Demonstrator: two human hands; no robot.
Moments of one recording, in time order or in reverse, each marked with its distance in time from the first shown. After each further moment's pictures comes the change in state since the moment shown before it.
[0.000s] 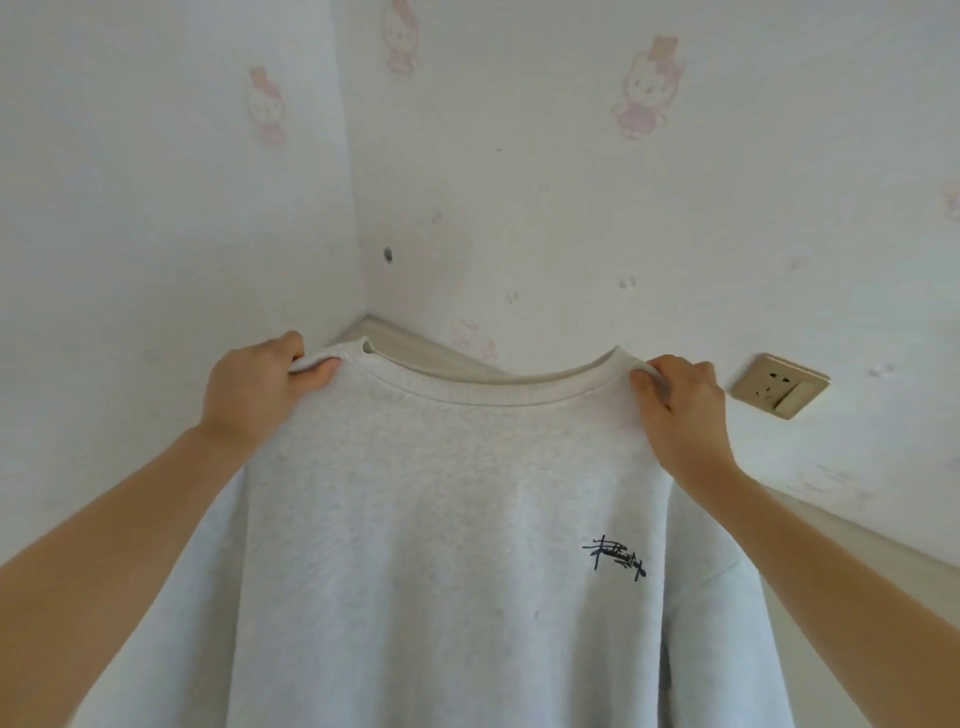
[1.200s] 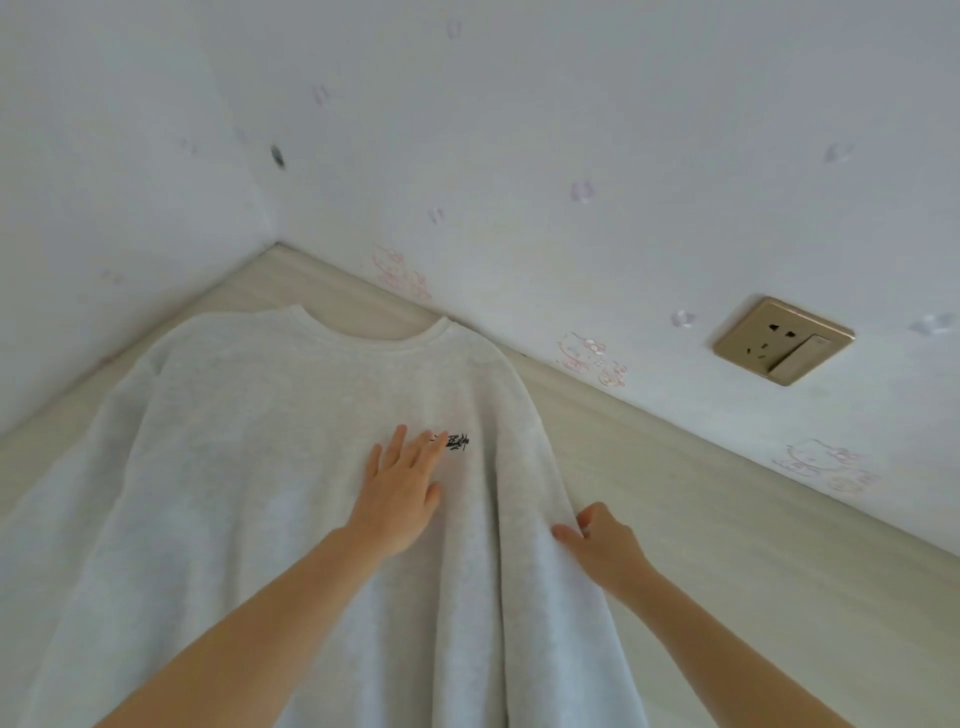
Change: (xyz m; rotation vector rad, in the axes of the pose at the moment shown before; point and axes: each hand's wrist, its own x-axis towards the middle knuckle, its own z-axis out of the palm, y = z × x) left_hand -0.103 0.164 0.260 -0.032 -0.755 -0.066; right_hand -0.078 0.198 0.106 -0.132 -0.858 0.625
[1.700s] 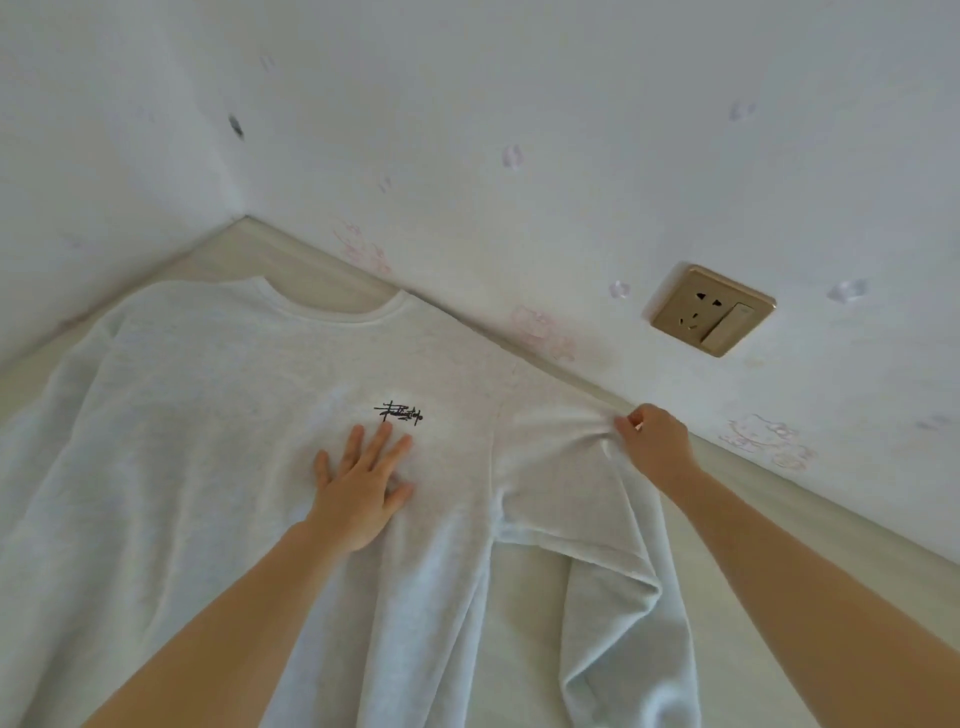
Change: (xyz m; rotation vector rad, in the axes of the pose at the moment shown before) left_hand -0.026 0.040 0.030 0.050 -0.139 -0.177; right_hand 0.048 0.059 -0.125 -0.010 0.341 -0.058
